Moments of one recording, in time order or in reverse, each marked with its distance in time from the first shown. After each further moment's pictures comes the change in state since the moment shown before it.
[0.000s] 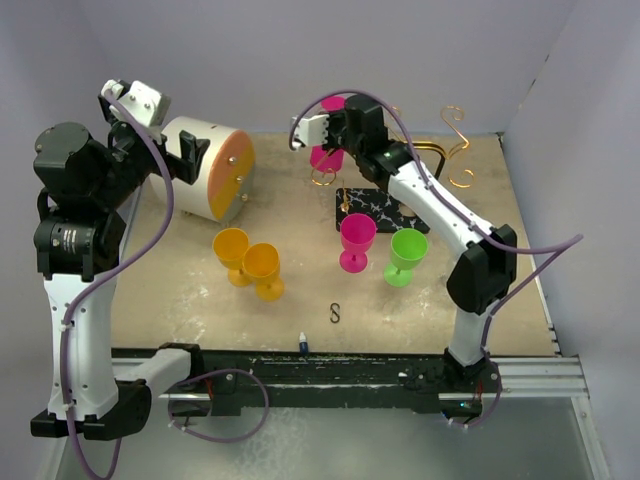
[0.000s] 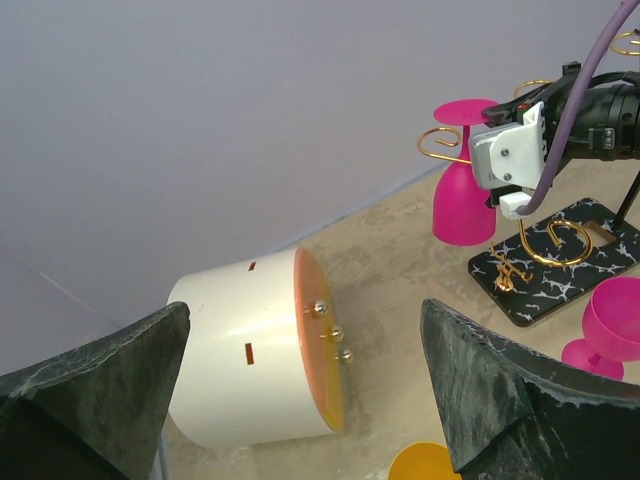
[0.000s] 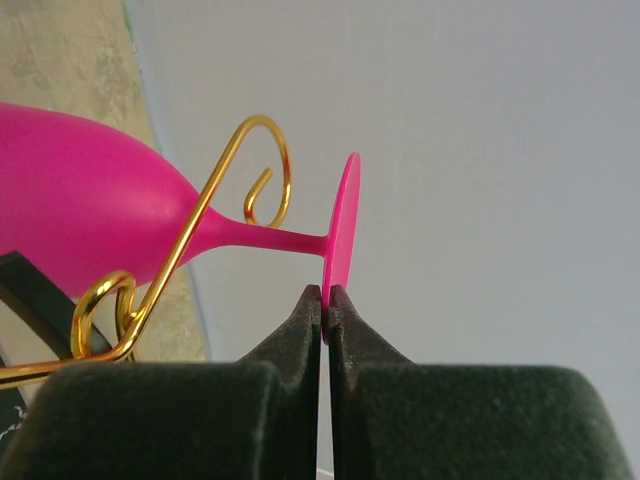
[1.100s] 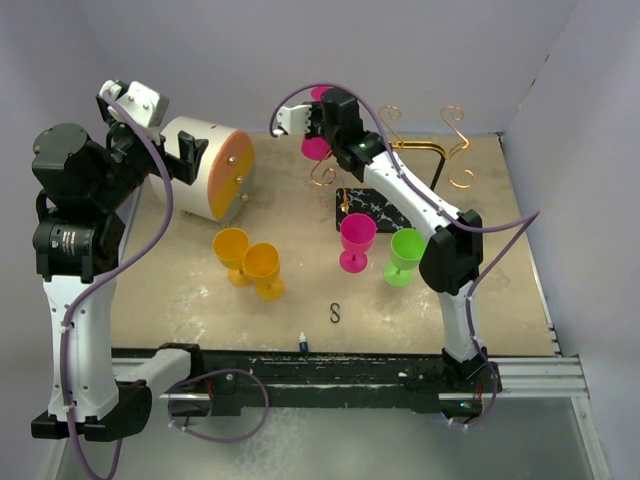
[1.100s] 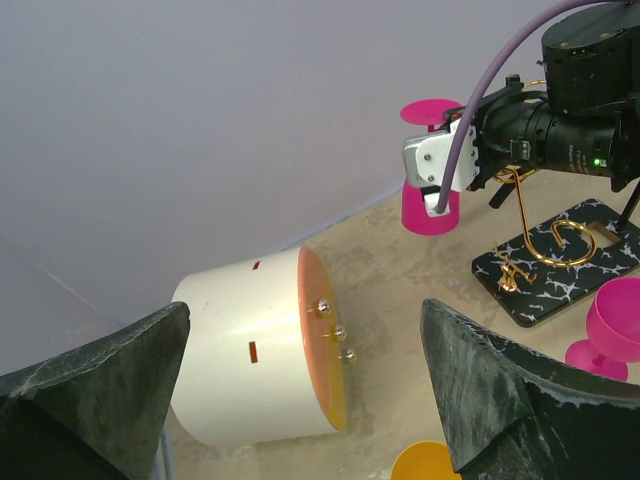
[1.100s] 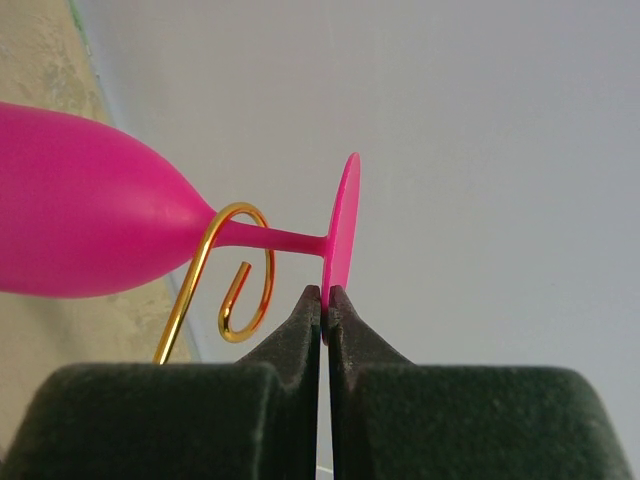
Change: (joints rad) left arm 0.007 -0.005 -0.001 0.000 -0.003 0.000; right arm 0.034 0.237 0.270 0.000 0.121 0.004
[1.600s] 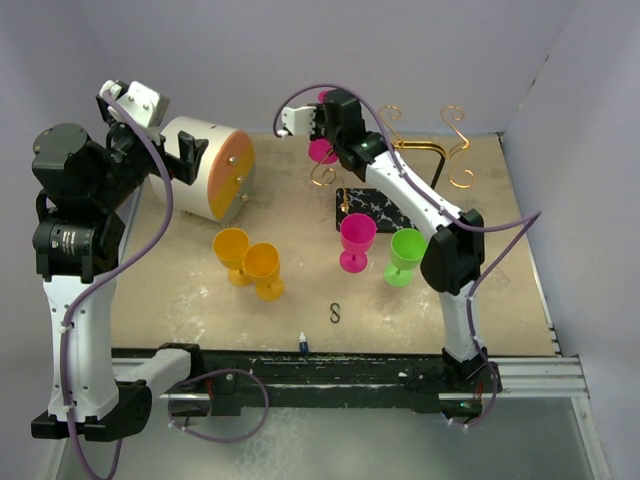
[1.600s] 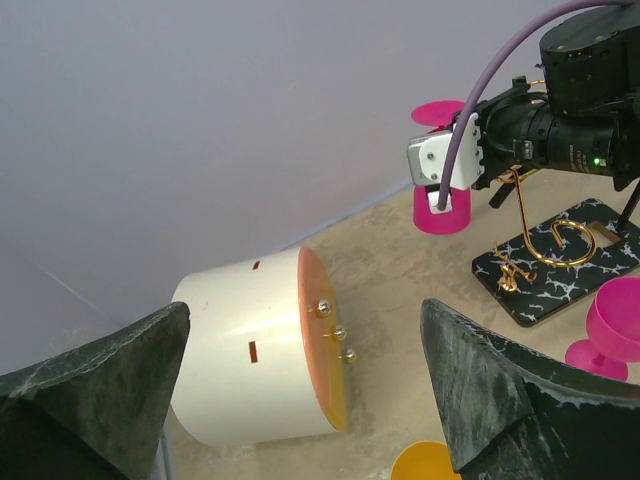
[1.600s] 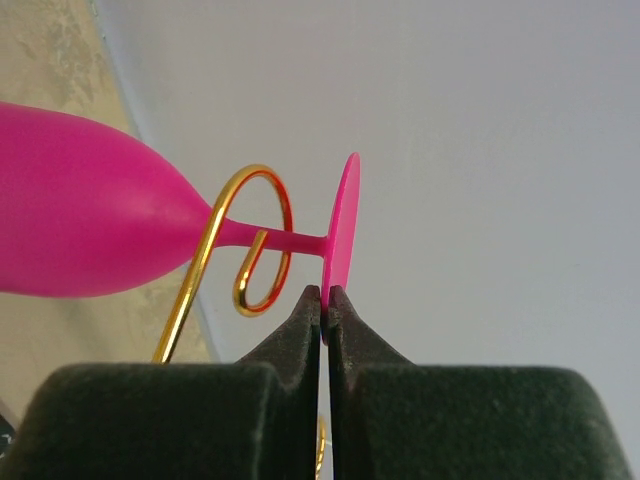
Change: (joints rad) left arm 0.000 0.000 0.000 0.000 0.000 0.000; right arm -0.013 -0.002 0.000 -0.032 0.041 0.008
